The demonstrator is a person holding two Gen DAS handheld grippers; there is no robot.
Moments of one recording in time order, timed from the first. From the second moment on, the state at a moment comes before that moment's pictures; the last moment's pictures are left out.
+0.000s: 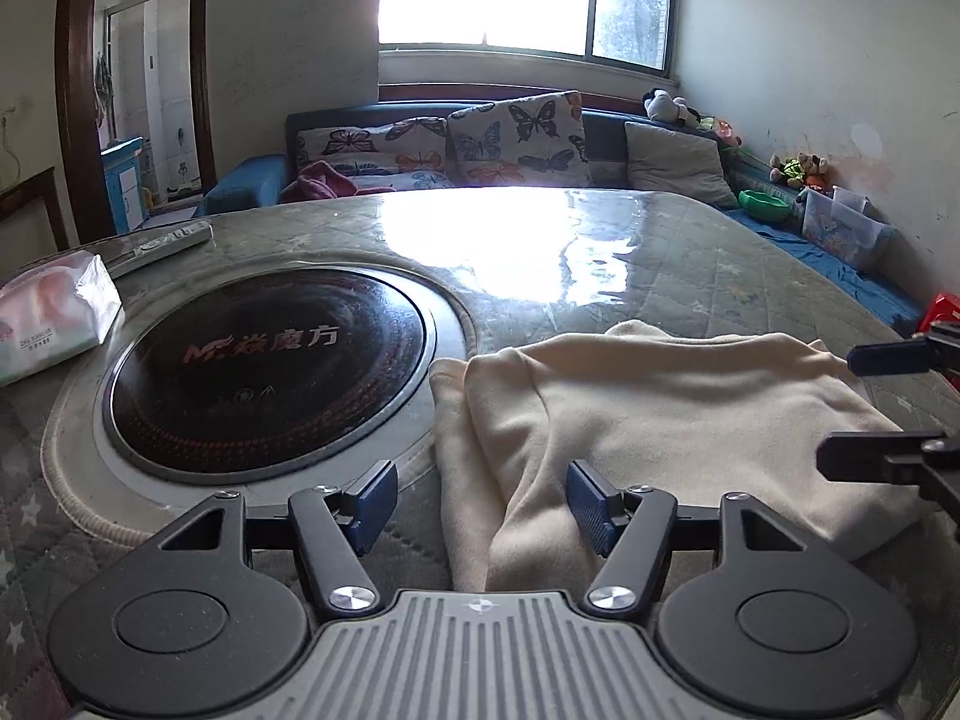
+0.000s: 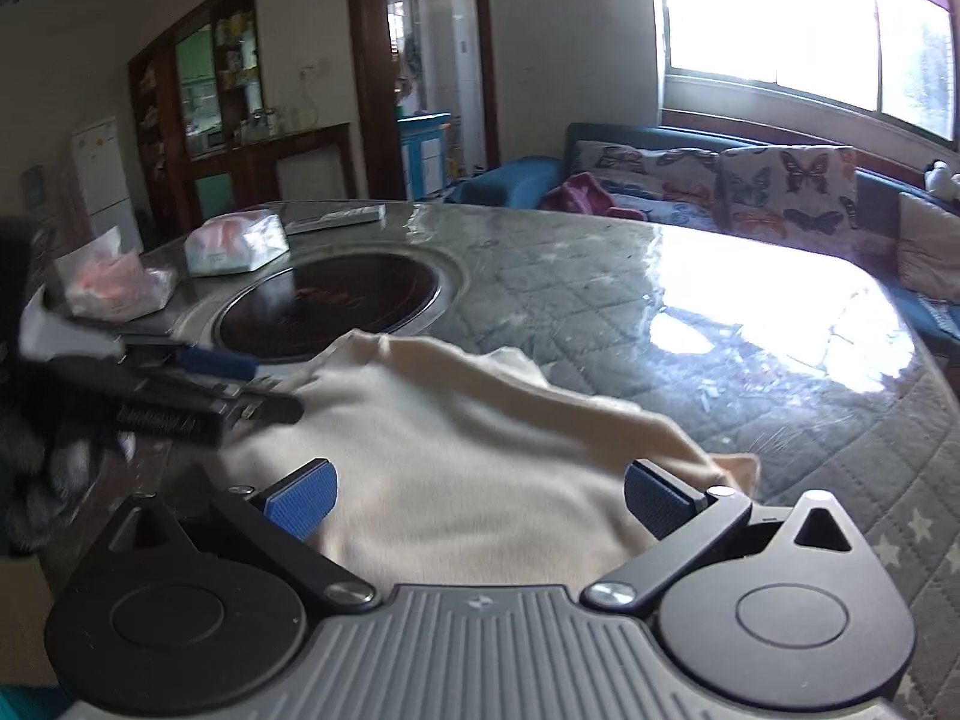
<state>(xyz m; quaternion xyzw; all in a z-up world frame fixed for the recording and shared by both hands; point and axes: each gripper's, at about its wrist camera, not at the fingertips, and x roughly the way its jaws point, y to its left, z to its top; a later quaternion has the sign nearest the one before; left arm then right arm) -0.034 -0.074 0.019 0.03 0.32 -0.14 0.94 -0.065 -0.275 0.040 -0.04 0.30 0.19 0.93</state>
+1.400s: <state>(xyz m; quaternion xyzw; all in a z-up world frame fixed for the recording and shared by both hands) -0.053 -0.120 0.022 0.08 0.30 -0.20 0.93 -0.075 -0.331 0.025 -0.10 0.32 0.03 0.94</state>
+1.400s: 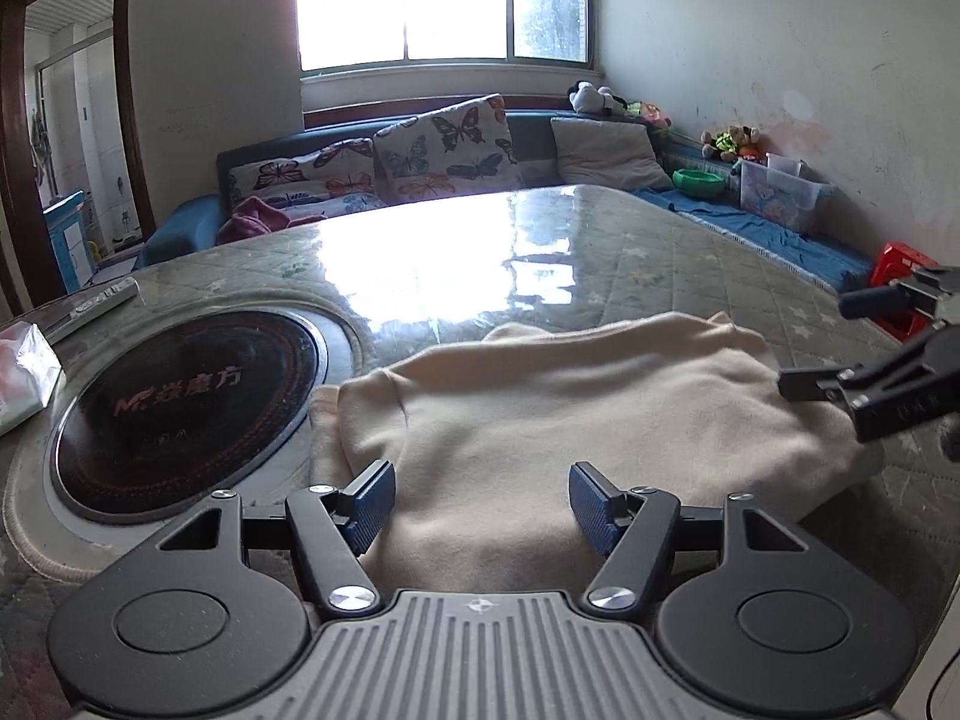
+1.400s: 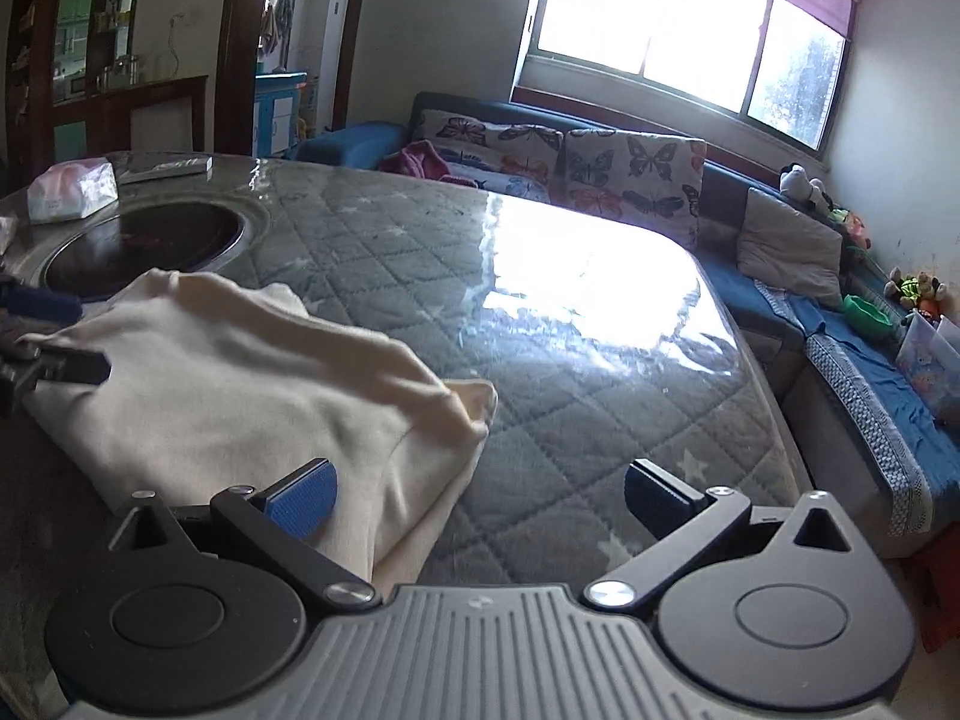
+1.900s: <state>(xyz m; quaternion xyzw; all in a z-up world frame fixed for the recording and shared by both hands) -0.046 -0.095 0.025 0.06 0.31 -0.17 0.93 -0.021 -0.323 0.031 -0.12 0.32 0.02 0.94</state>
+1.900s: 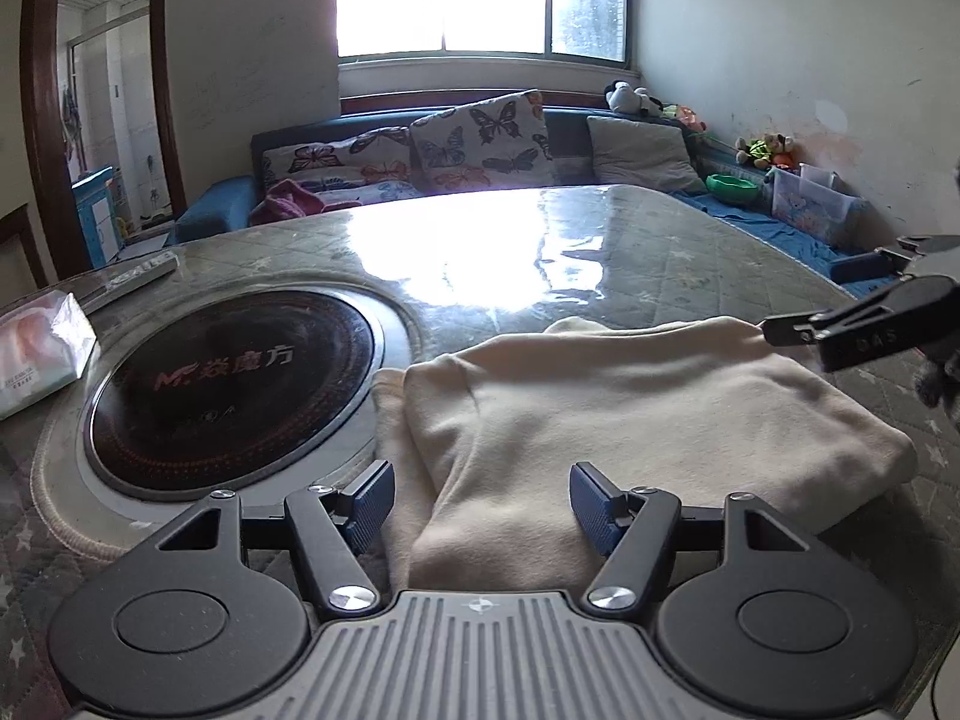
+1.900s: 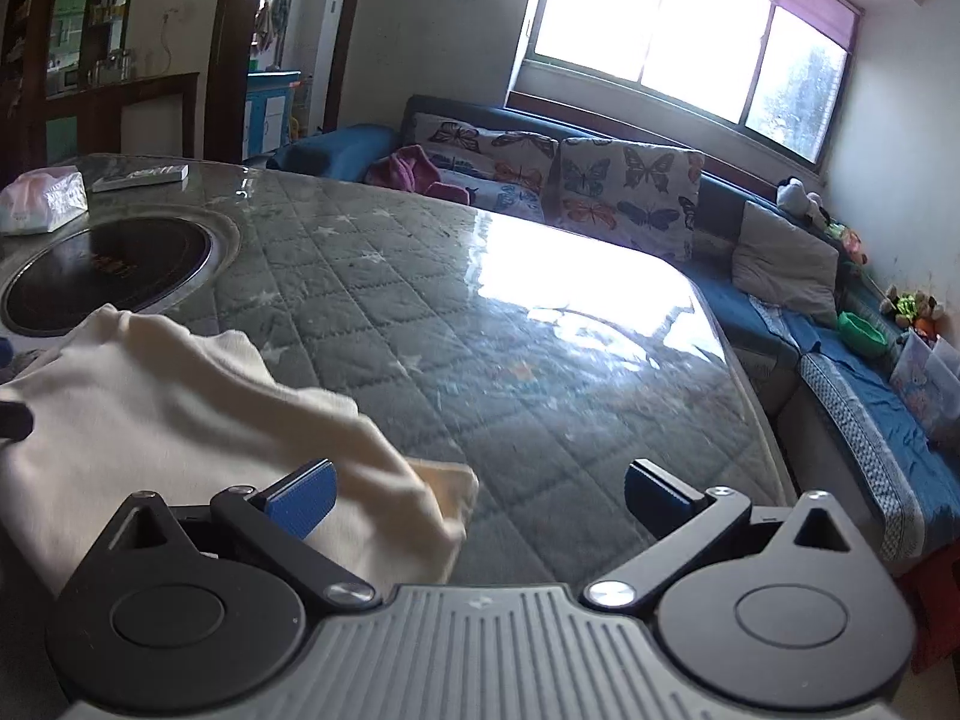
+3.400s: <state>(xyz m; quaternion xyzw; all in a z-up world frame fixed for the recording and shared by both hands) -0.051 0.007 0.032 -0.10 0.33 -0.14 0.93 -0.092 -0.115 0.035 -0.31 0.29 0.33 0.84</state>
